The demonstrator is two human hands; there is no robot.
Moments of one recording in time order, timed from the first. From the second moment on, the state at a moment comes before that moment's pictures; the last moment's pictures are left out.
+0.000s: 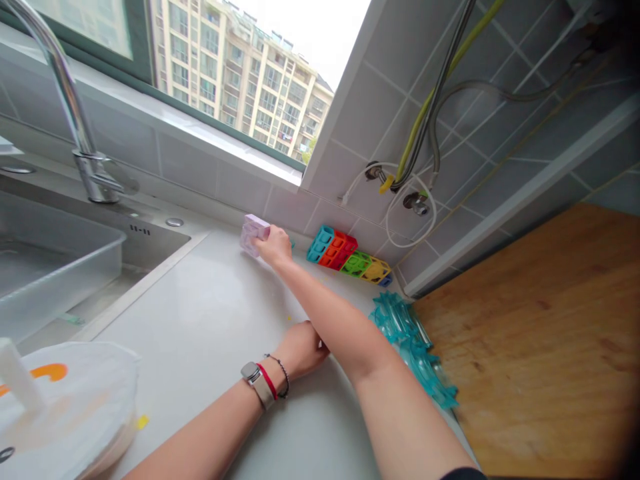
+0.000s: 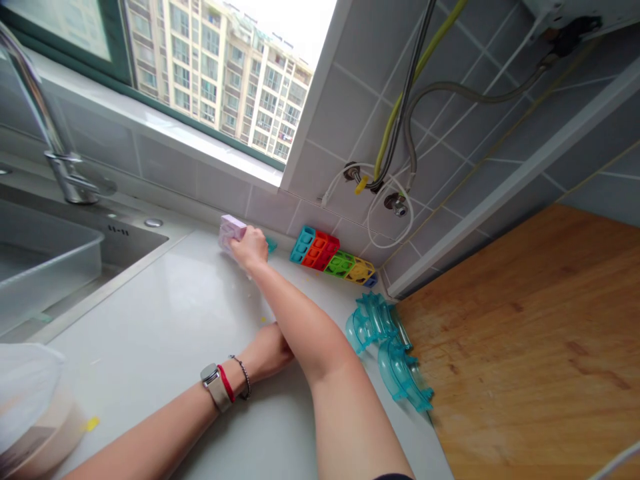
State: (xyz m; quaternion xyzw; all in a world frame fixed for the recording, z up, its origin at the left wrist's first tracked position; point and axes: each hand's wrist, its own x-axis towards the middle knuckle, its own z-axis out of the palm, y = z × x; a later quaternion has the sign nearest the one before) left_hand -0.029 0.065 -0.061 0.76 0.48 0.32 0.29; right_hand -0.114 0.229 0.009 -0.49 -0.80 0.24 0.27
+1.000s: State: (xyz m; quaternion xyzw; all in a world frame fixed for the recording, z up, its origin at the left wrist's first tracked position) left_hand -0.027 0.053 -0.019 0.50 0.47 0.37 0.63; right_hand 0.170 0.088 -0.028 -0.34 -0.53 0.66 0.41
